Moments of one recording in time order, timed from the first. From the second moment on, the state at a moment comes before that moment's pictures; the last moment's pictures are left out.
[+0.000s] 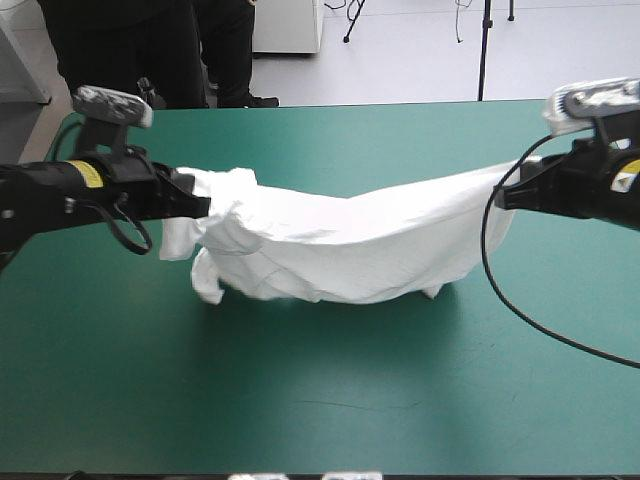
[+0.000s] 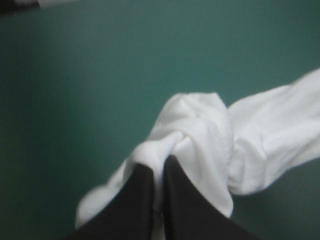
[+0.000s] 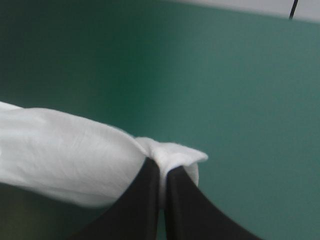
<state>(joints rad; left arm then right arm) -0.36 1.23 -1.70 -0.12 1.23 0.03 0.18 1.14 -1.68 0.14 1.21 -0.04</state>
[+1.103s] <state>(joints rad) -0.36 1.08 -2.27 -0.28 1.25 0.03 0.18 0.88 -2.03 0.33 1.25 0.00</state>
